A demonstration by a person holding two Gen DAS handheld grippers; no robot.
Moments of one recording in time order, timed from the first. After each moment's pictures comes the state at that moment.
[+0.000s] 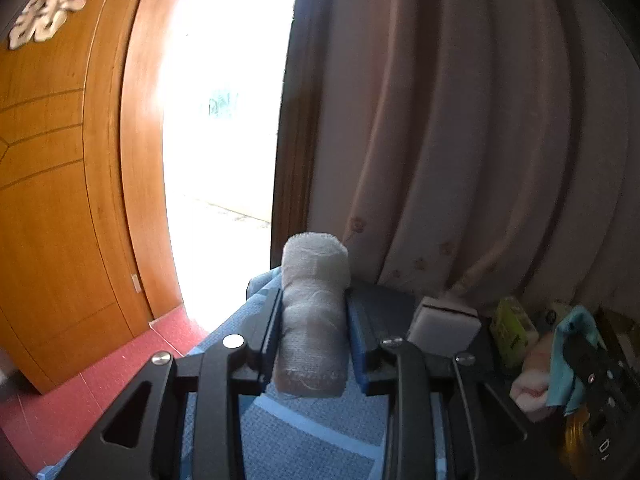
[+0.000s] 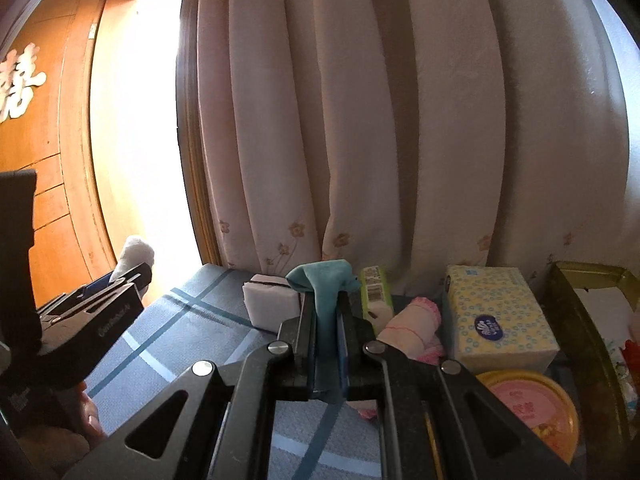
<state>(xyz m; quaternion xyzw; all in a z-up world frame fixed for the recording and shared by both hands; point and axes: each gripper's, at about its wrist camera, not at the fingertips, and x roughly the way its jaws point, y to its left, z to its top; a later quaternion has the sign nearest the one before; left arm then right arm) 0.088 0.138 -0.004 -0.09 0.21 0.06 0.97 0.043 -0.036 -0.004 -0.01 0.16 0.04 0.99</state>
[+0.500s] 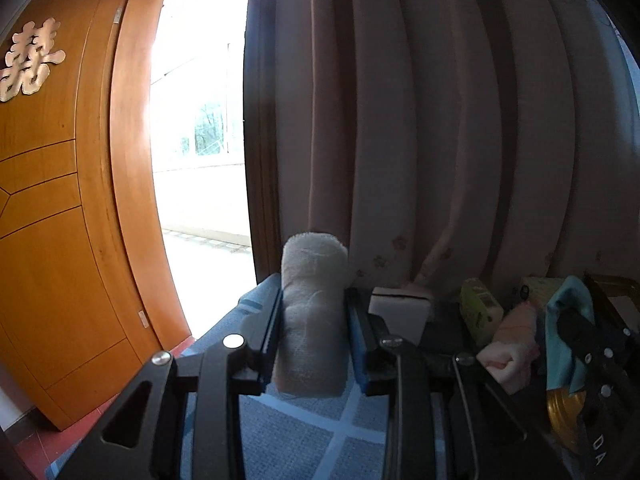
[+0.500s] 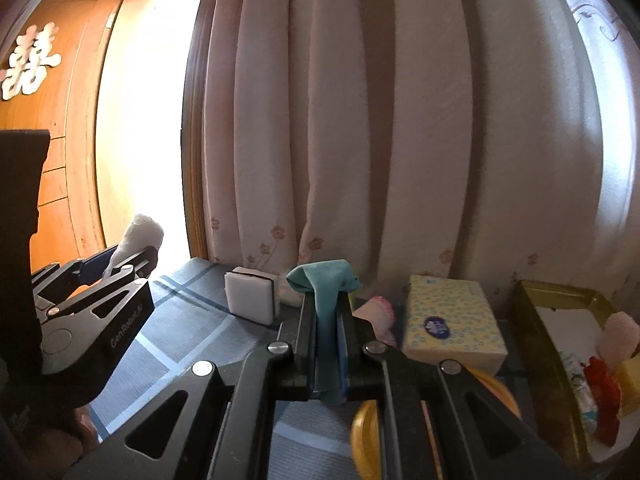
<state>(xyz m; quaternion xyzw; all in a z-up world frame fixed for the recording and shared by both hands) 0.054 0.092 0.001 -0.02 0.17 0.05 0.98 0.008 -0.053 -0.006 -0.05 0.13 0.02 0.99</state>
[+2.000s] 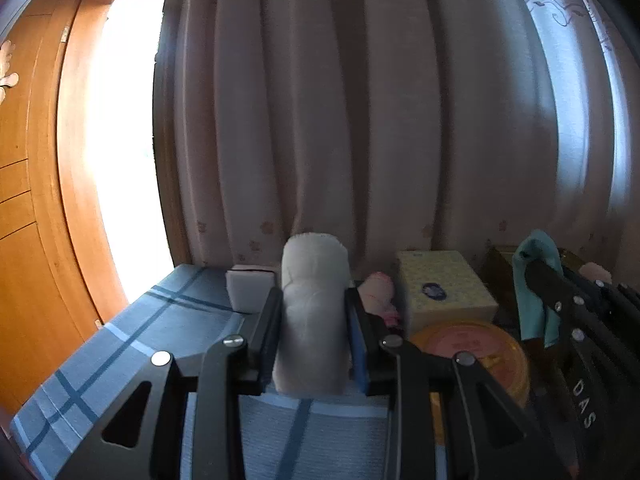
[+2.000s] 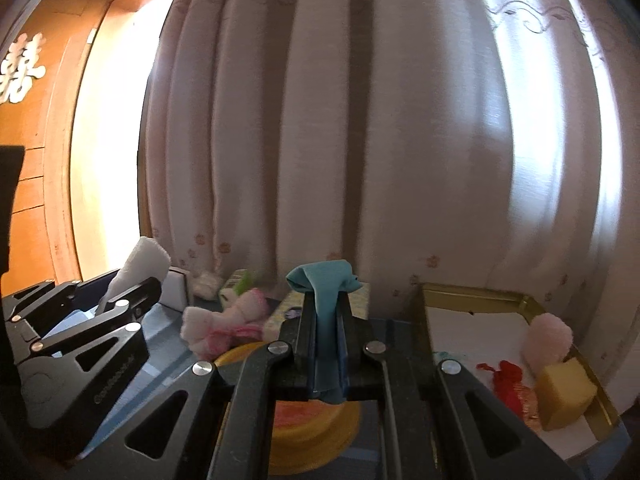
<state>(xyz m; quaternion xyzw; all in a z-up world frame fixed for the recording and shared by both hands) -0.004 -0.013 0.007 0.00 0.17 -0.04 0.98 -0.039 -0.154 -0.004 -0.05 0.09 -0.03 0.99</state>
